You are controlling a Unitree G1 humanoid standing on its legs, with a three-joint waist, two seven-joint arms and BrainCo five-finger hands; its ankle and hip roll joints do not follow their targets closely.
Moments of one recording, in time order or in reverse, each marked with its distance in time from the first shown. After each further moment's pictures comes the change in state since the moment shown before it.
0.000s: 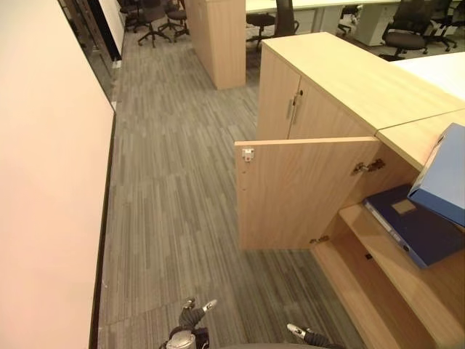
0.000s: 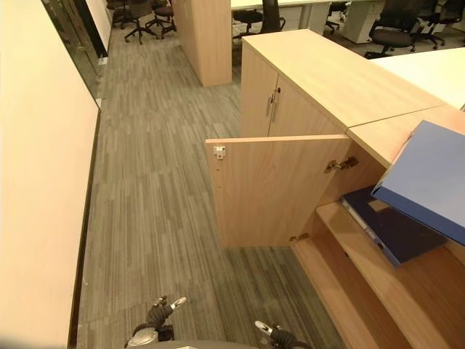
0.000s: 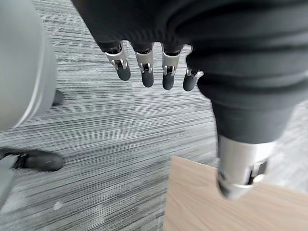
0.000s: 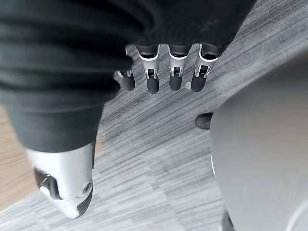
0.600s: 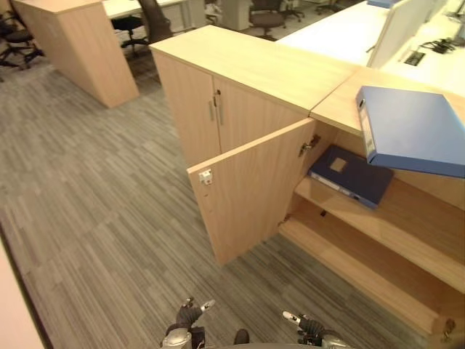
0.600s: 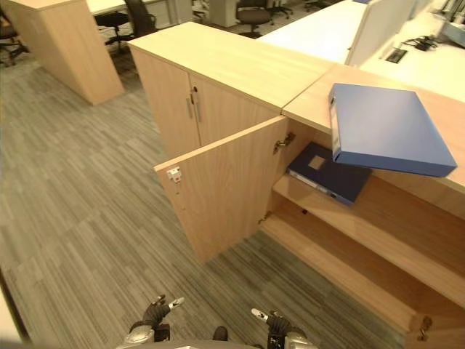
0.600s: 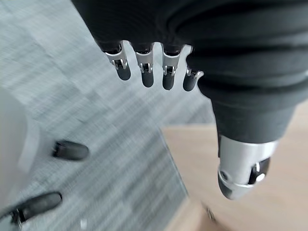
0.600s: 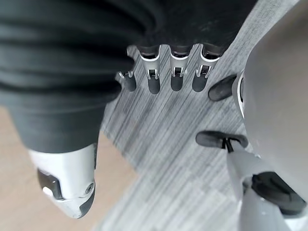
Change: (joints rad) left arm -0.011 0.027 -0.097 -0.034 0.000 0.043 -0.054; right arm -0.048 0.029 0.012 0.014 0.000 -0.011 -0.093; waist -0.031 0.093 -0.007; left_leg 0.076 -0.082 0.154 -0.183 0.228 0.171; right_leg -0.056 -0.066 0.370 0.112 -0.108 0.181
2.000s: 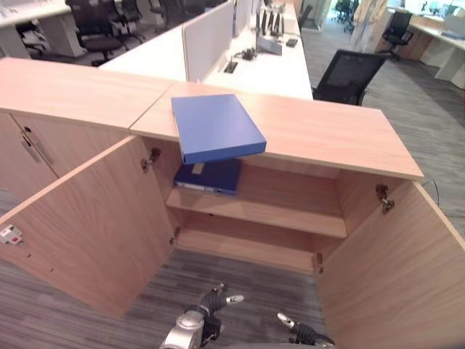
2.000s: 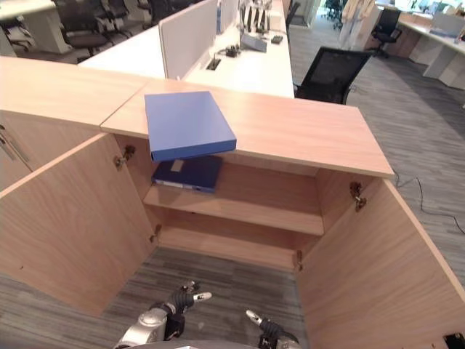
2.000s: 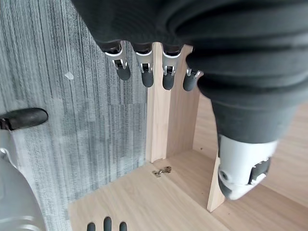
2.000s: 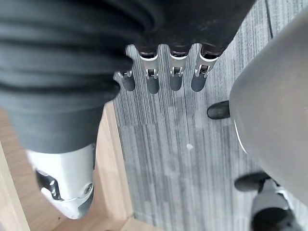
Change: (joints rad) left arm -0.007 -0.020 -0.130 -0.135 0.058 0.114 -0.256; right arm 0.024 0.030 -0.075 -0.024 0.041 0.095 0.024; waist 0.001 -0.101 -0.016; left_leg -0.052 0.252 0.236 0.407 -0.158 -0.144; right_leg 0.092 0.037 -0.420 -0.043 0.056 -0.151
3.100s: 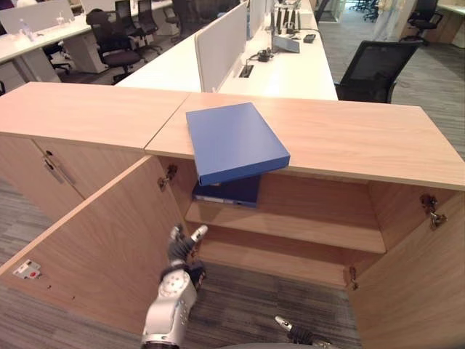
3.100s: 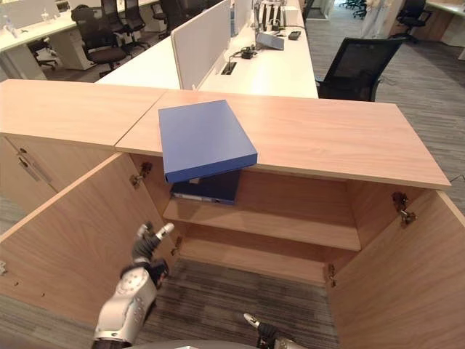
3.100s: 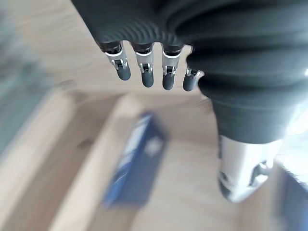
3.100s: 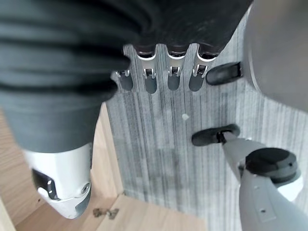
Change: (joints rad) left arm 0.033 0.068 0.202 -0.956 -0.050 0.177 0.581; right arm -0.005 0.039 -0.022 -0.001 0.001 0.065 -0.041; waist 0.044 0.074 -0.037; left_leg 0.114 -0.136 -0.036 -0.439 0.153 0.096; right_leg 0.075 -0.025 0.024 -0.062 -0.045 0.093
